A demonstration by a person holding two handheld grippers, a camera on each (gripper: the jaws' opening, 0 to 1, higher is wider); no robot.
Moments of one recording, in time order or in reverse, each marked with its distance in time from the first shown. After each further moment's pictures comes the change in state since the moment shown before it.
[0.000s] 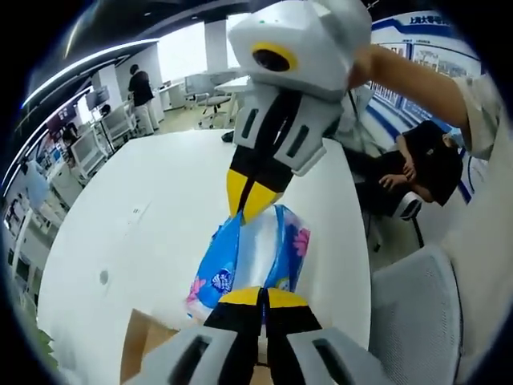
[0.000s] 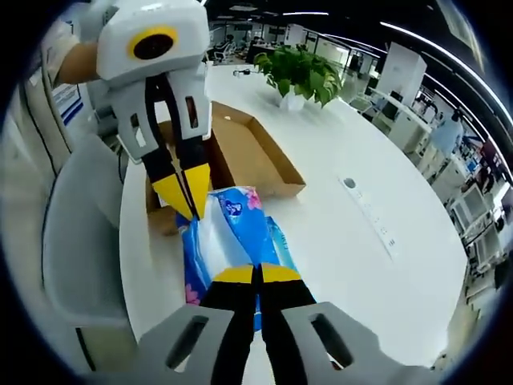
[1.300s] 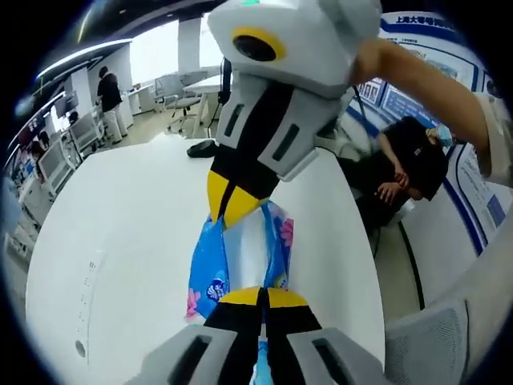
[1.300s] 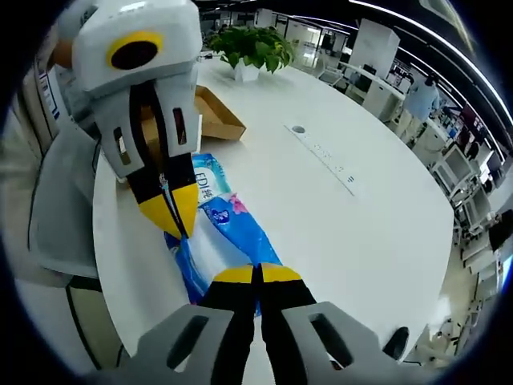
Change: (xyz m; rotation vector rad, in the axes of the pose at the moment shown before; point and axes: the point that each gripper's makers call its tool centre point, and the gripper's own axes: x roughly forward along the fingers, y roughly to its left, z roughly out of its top) left arm 0.123 -0.002 0.087 0.055 0.010 -0.163; right arm -0.041 -0.074 -0.107 0.121 0.087 -0.090
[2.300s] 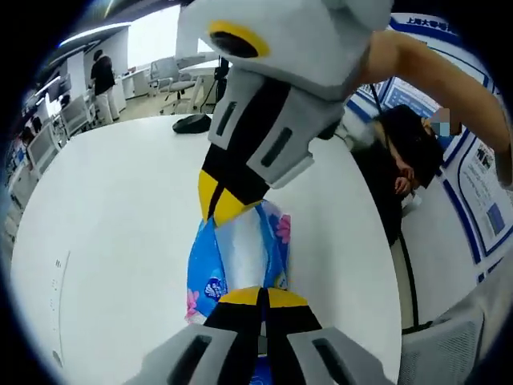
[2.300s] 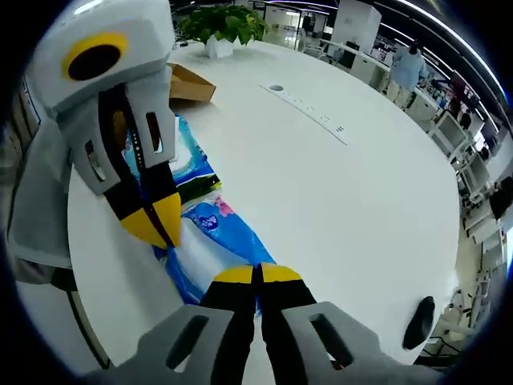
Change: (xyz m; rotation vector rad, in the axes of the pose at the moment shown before) left arm 0.074 0.008 -0.019 -0.050 0.059 -0.050; right arm 0.049 -0.025 -0.066 0.105 0.067 -0.025
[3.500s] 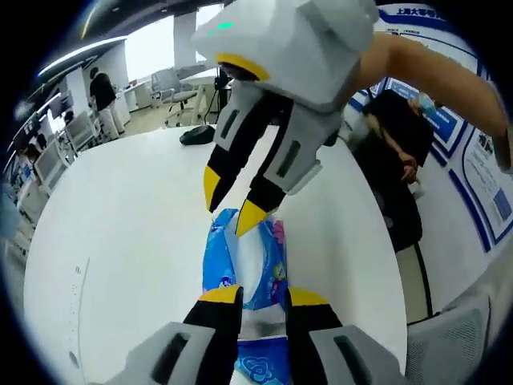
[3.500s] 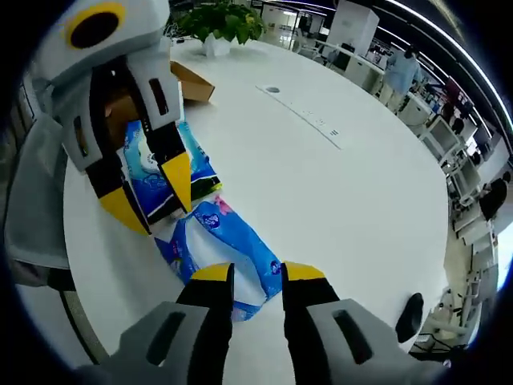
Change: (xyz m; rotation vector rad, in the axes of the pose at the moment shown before) left arm -0.037 -0.002 0.001 0.064 -0.022 0.079; right arm -0.022 0.009 0.006 -0.021 0.004 -0.067
